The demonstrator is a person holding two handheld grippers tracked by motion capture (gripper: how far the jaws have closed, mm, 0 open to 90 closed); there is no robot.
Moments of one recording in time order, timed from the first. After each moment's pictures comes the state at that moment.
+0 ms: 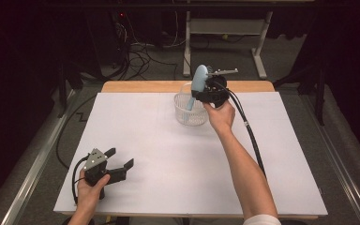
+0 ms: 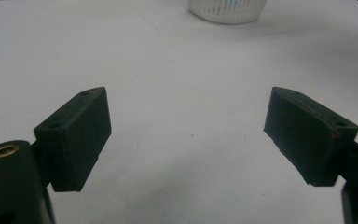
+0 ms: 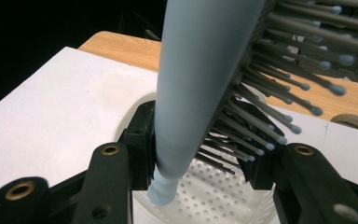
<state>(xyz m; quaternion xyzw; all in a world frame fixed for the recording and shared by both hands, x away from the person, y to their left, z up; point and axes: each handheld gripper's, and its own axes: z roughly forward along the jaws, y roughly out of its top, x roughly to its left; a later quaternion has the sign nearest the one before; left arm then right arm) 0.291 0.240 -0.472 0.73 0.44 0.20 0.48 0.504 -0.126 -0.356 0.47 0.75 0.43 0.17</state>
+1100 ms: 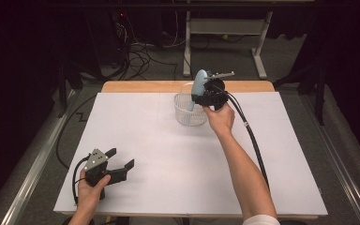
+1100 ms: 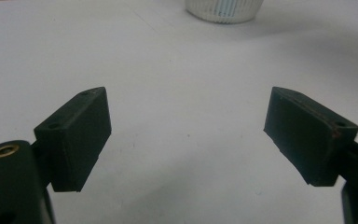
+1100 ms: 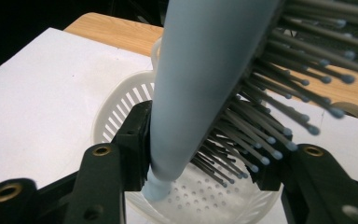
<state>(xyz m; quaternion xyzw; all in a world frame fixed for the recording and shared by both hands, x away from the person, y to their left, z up) 0.290 0.239 -0.472 0.74 0.44 0.20 0.48 0.506 -0.125 -0.369 0.47 0.76 0.40 0.18</state>
